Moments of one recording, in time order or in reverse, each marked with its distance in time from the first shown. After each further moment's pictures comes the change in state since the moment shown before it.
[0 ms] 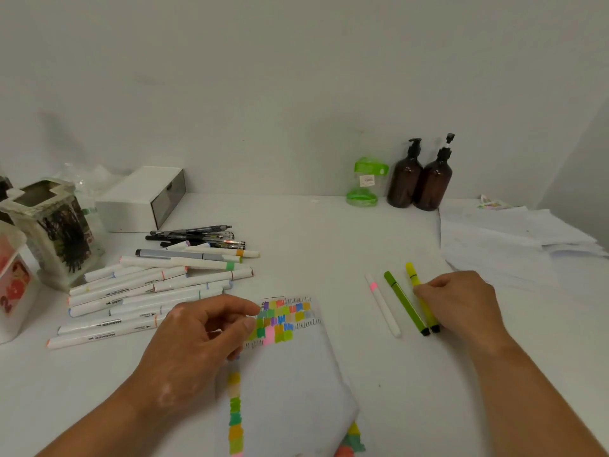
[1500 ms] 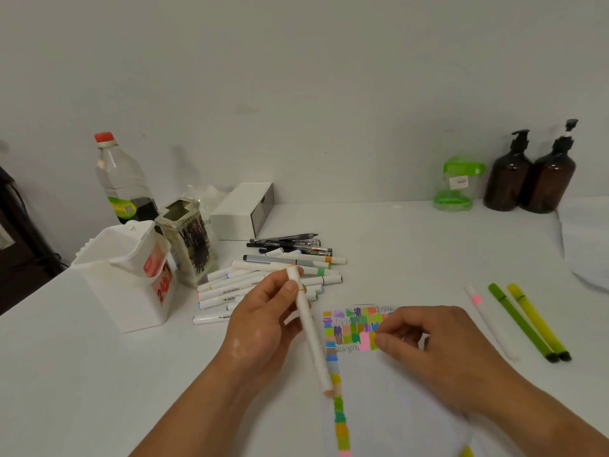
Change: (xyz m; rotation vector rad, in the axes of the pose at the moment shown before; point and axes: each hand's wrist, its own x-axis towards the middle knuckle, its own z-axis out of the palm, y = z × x) left_hand 0.008 0.004 -0.026 -0.782 0.223 -0.274; right_hand -0.105 -0.094 0.052 0.340 -0.454 -0.720
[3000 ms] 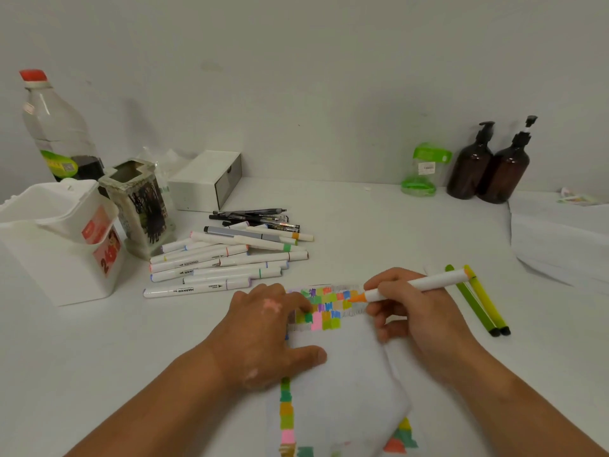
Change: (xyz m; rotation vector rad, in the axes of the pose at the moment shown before) left_hand -0.007 -0.023 0.002 1.628 -0.377 0.291; right_hand 0.003 0.011 -0.006 0.711 0.125 0.318
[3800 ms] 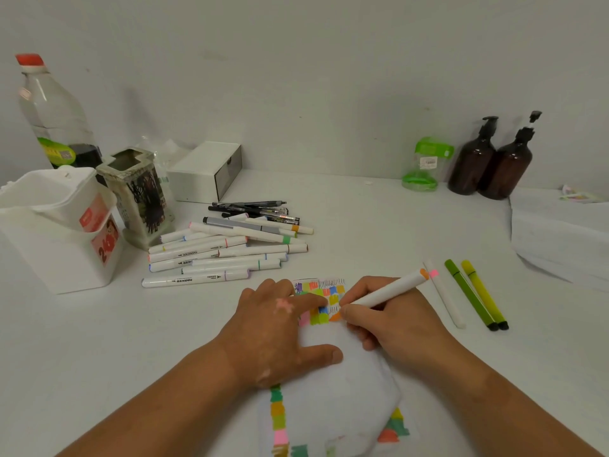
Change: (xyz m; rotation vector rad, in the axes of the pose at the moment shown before) left_hand 0.002 0.009 0.016 0.088 -0.012 0.004; right_hand -0.001 0.012 0.013 -0.432 -0.114 -0.014
